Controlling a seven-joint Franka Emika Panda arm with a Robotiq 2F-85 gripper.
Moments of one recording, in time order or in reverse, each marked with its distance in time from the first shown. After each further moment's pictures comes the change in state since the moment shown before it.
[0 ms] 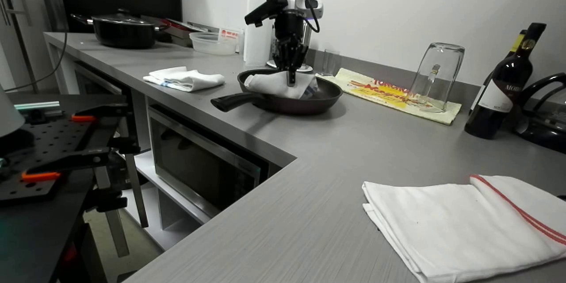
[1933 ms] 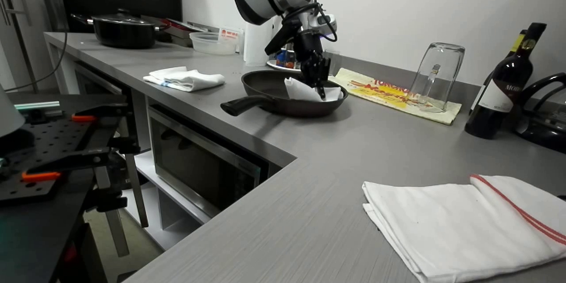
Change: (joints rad) arm 0.037 0.200 -0.076 0.190 -0.286 -0.009 0.288
